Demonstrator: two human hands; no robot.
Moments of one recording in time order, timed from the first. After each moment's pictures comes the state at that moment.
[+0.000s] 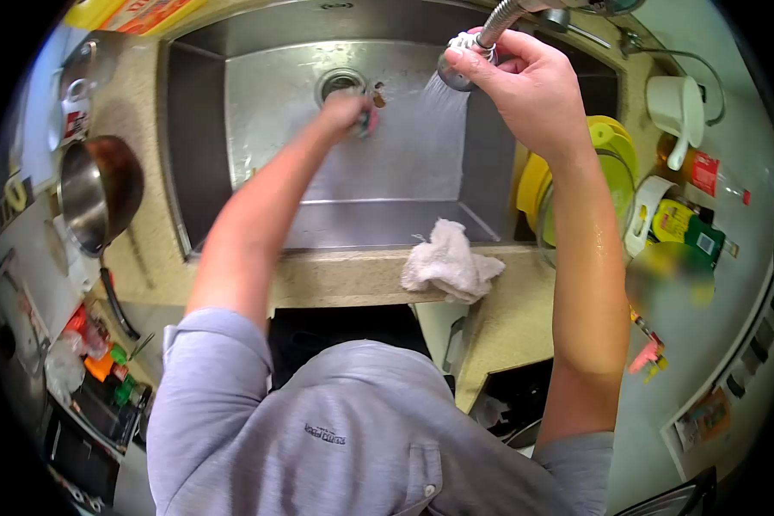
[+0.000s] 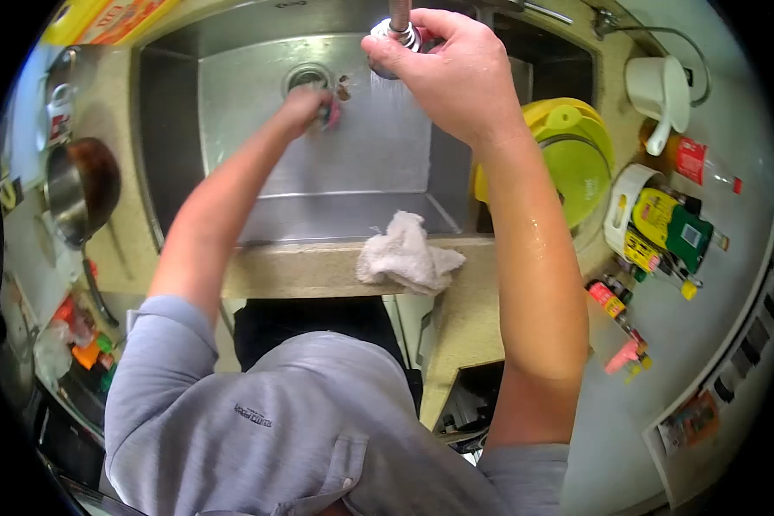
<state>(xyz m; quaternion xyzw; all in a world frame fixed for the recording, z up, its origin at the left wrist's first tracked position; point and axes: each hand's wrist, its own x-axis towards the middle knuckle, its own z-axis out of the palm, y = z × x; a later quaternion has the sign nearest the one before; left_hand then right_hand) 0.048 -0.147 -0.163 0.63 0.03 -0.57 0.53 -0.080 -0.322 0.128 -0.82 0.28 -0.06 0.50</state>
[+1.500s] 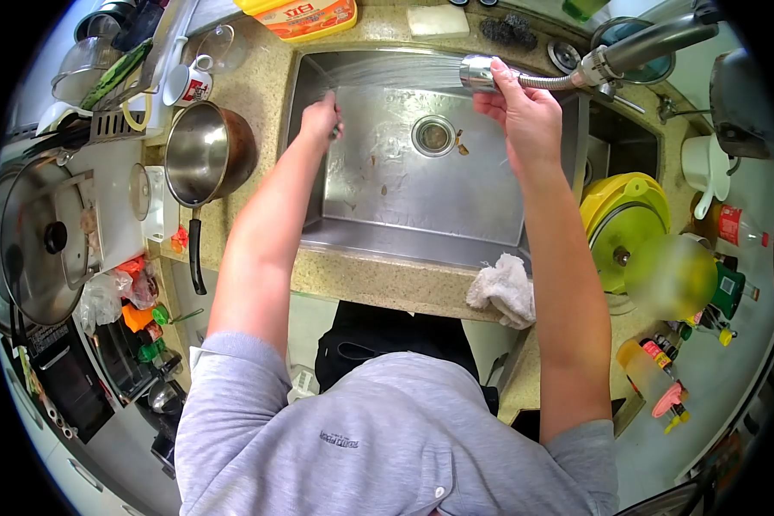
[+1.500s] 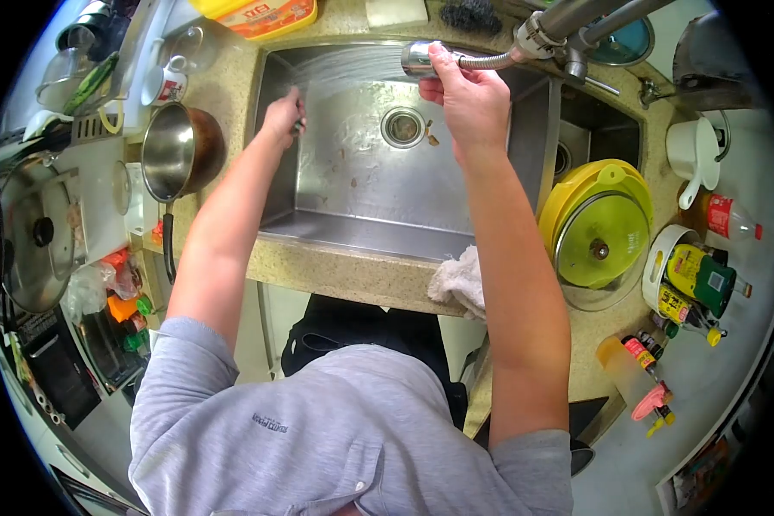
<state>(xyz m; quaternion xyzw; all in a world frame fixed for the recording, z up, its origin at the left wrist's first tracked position) 0.187 -0.008 -0.049 0.76 0.16 -0.32 0.55 -0.017 -0.254 0.110 -0.51 0.32 -0.22 0.77</state>
